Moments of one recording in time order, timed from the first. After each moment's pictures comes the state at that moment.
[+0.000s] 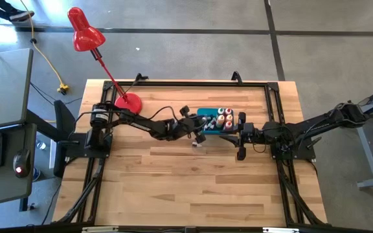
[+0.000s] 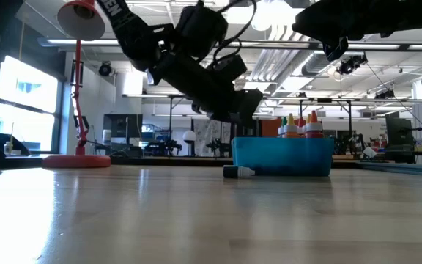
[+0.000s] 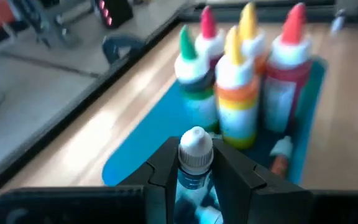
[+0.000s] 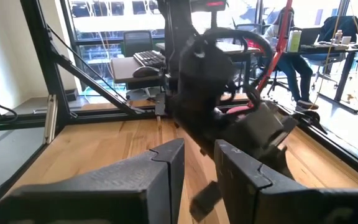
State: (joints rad) left arm 0.03 1.97 1.12 0.46 -0.56 0.01; right arm 0.20 0.90 0.37 0.51 0.28 0.07
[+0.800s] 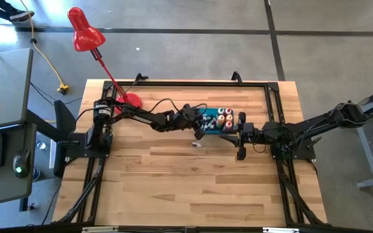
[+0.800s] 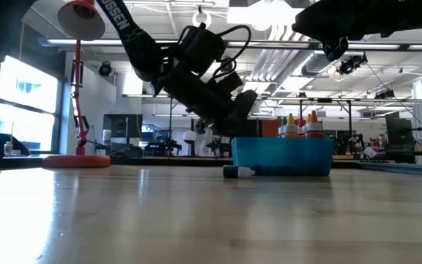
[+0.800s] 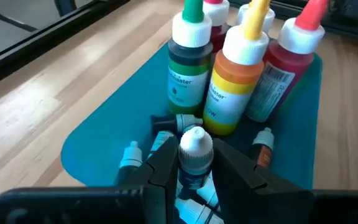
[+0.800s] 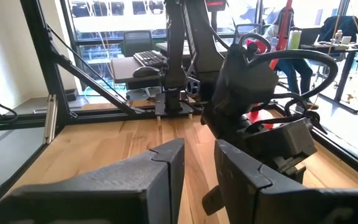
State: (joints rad) left arm 0.15 1.99 1.12 0.42 -0.24 -0.19; right arm 0.20 0.90 0.37 0.51 0.28 0.07
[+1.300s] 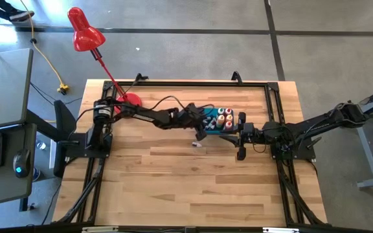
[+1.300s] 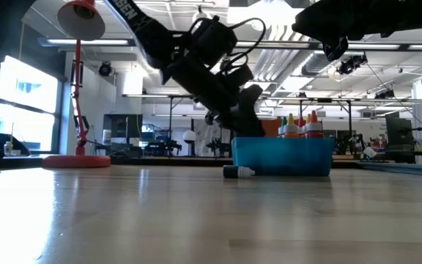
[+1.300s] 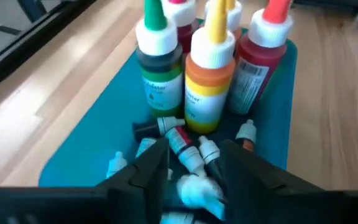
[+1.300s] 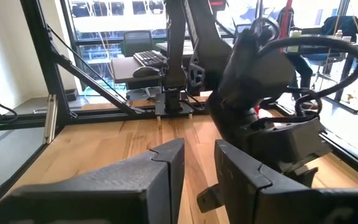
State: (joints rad) left arm 0.15 1.99 1.23 0.23 -0.17 -0.09; right arm 0.20 0.90 0.37 0.51 0.28 0.07
